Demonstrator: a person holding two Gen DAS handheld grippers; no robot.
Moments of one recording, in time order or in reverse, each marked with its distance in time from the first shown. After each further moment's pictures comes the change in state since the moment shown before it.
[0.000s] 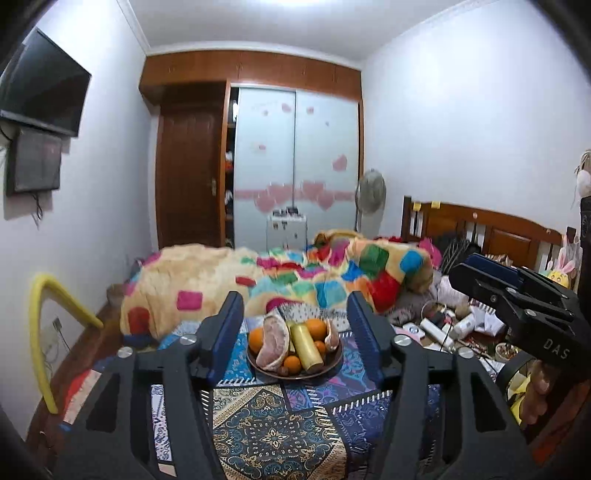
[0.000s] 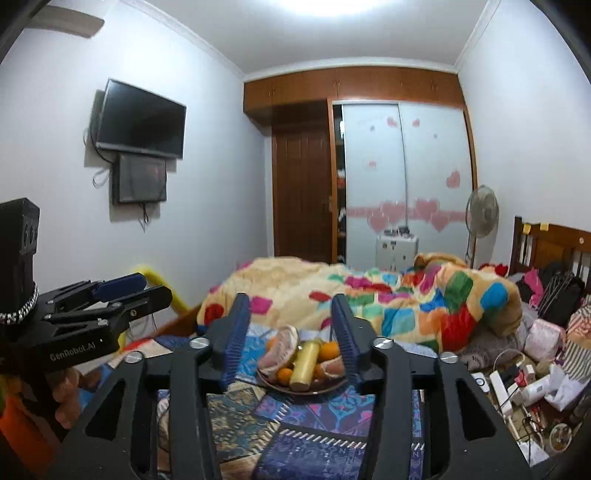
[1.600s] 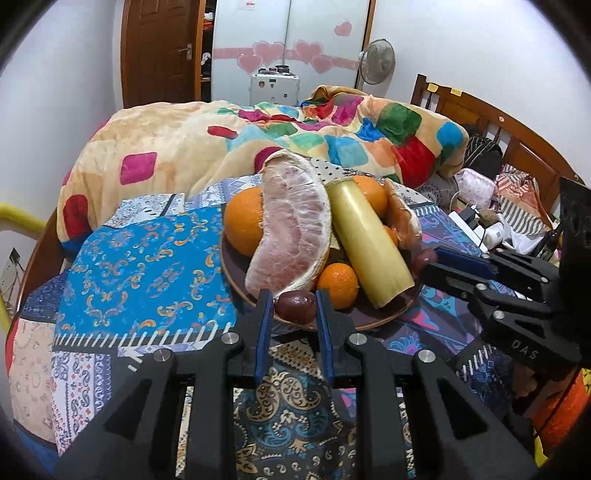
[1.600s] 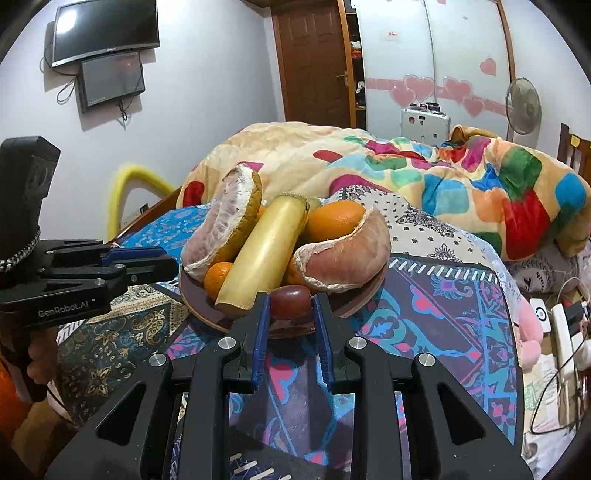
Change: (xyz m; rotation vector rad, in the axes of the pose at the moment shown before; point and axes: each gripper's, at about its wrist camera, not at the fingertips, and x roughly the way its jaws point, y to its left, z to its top) left arm 0.253 0.047 -0.119 -0.045 0.568 -0.099; right arm 0.219 -0.068 -0.136 0.049 0.503 0.107
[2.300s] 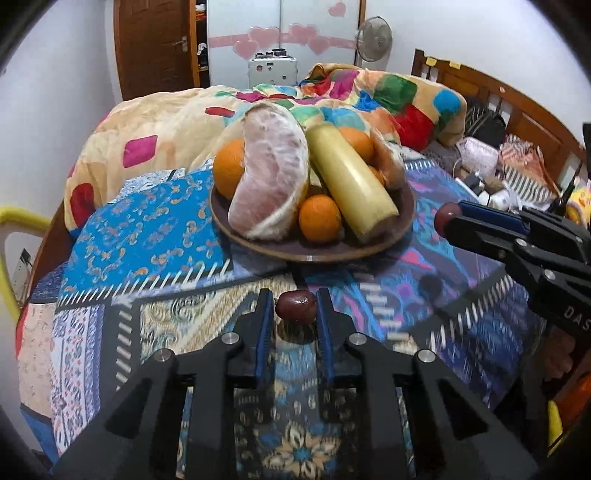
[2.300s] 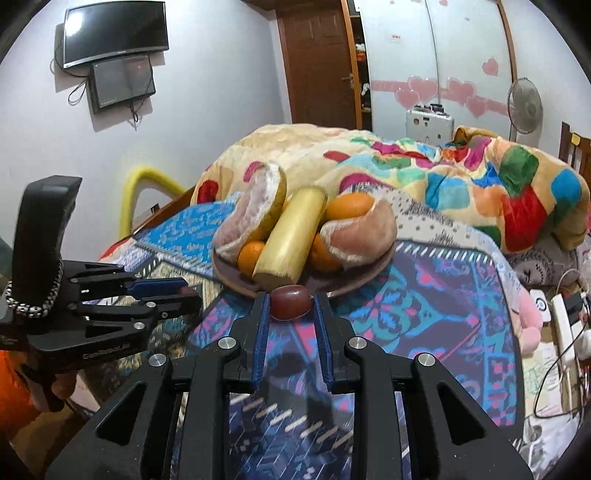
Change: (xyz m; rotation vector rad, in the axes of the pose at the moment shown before) left arm -0.001 -0.020 -0.032 0.040 0.070 0.049; right arm -0.031 0.013 -0.011 0.002 -0.020 0.028
